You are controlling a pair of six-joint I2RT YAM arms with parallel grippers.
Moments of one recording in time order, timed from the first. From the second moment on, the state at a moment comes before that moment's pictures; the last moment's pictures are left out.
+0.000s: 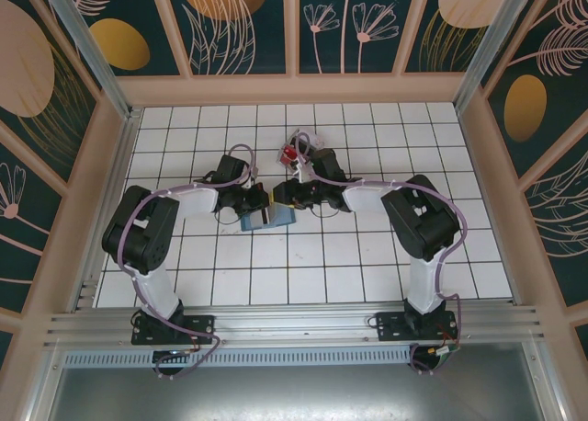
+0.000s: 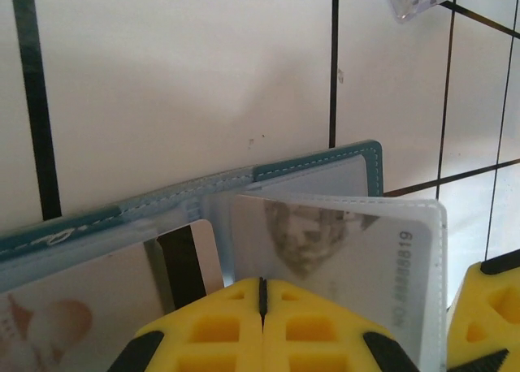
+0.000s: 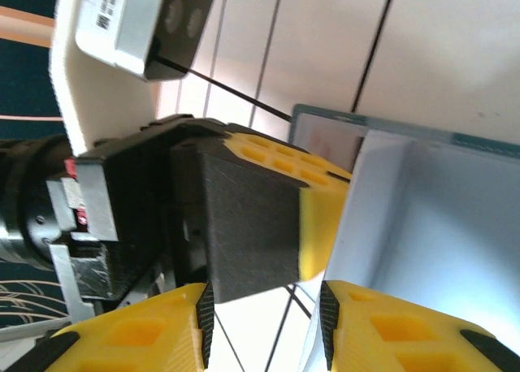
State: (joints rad) left arm -0.40 1.81 0.95 -0.12 0.46 -0.65; right arm 0.62 1.94 1.07 0.22 -0.77 0.75
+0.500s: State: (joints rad) left arm -0.40 1.70 0.93 -0.20 0.35 -0.66; right arm 0.64 2.05 1.13 0.29 -0.84 0.80
